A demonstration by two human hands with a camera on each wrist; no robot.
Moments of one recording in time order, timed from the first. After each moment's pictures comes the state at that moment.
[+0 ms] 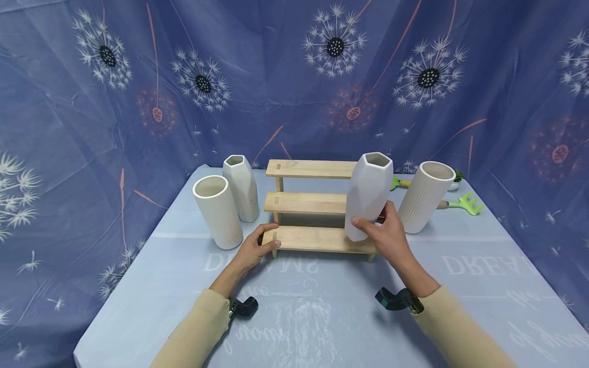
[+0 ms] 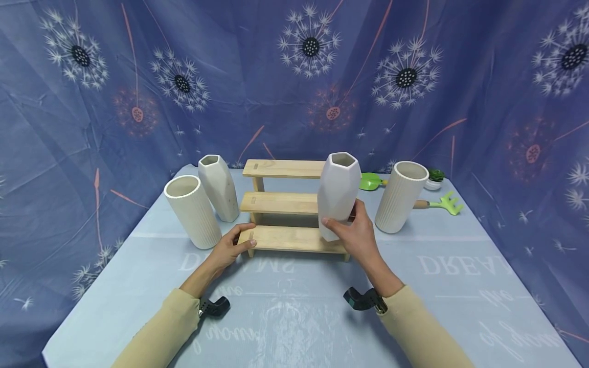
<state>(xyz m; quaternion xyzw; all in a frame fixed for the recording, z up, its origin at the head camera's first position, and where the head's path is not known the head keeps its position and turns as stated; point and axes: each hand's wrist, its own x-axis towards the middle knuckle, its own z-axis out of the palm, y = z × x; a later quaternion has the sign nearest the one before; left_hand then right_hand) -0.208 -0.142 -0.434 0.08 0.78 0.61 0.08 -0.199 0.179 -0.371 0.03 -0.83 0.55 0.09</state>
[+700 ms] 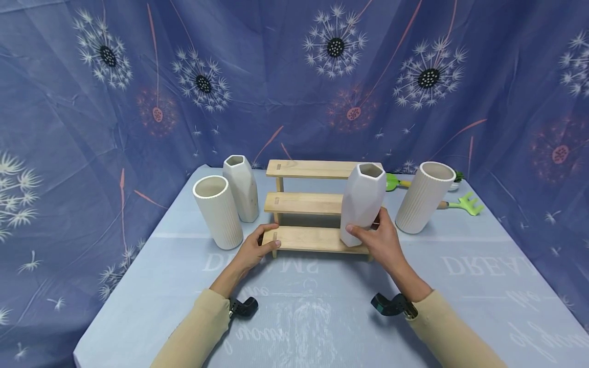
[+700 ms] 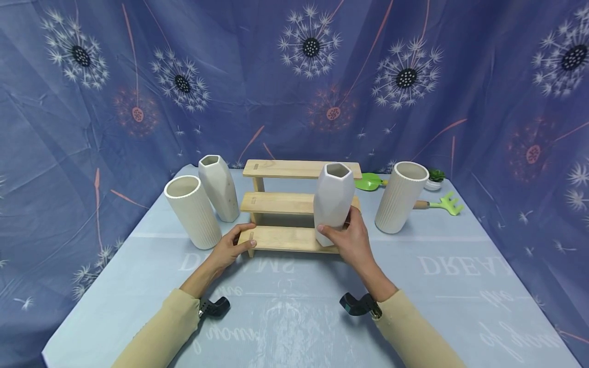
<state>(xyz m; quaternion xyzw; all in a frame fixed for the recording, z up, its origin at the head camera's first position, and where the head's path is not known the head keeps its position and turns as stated) -0.208 -0.142 -0.434 0.08 0.78 0.61 0.08 -0.198 0.171 -0.389 0.01 -0.84 0.53 0.08</state>
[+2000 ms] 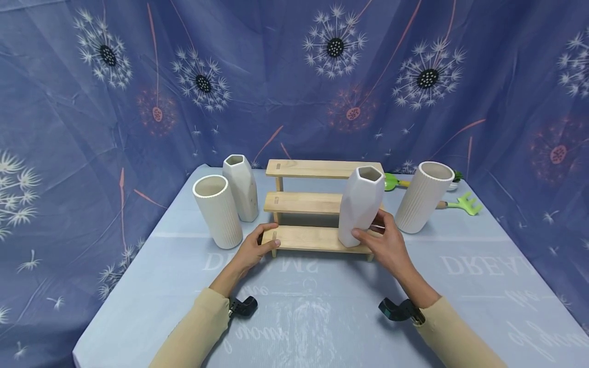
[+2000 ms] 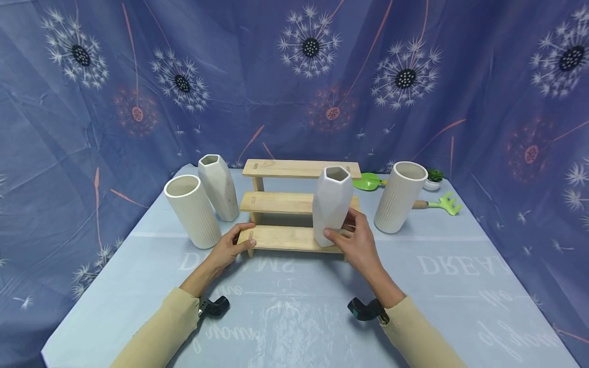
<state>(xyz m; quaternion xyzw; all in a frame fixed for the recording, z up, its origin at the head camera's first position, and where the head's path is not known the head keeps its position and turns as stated) -0.207 -0.141 -0.433 0.08 0.78 0.61 0.08 -0.193 0.186 -0.396 0.01 -0.85 0.52 0.07</state>
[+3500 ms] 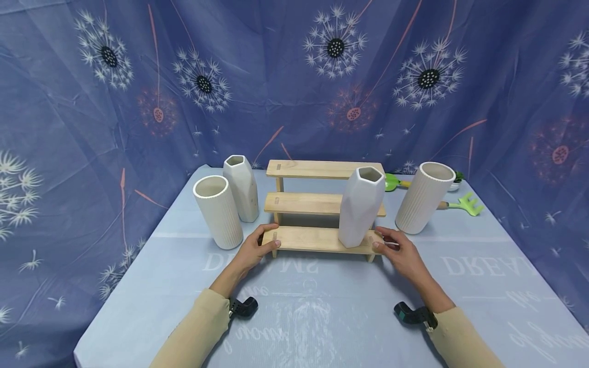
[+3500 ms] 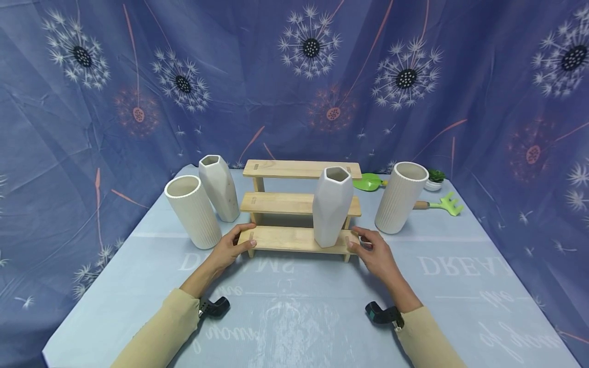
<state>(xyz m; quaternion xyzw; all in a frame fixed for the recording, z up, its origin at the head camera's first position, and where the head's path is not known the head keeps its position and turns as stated) -0.207 -0.142 -0.434 0.08 0.79 0.60 0.09 -0.203 0.243 -0.449 0.06 -0.89 0.45 0.03</state>
